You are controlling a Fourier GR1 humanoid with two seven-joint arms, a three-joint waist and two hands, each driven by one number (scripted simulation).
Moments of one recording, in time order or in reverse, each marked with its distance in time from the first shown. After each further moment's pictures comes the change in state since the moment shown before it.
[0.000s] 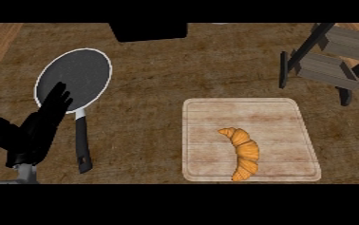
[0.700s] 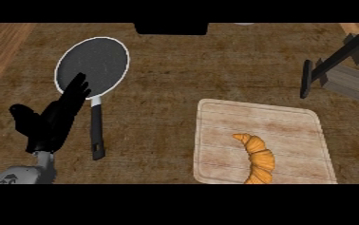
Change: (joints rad) left arm -0.092 -0.040 -0.056 0.025 -0.040 -0.026 0.014; right arm -0.138 -0.321 -0.090 0.457 -0.122 0.311 -0.277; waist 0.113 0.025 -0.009
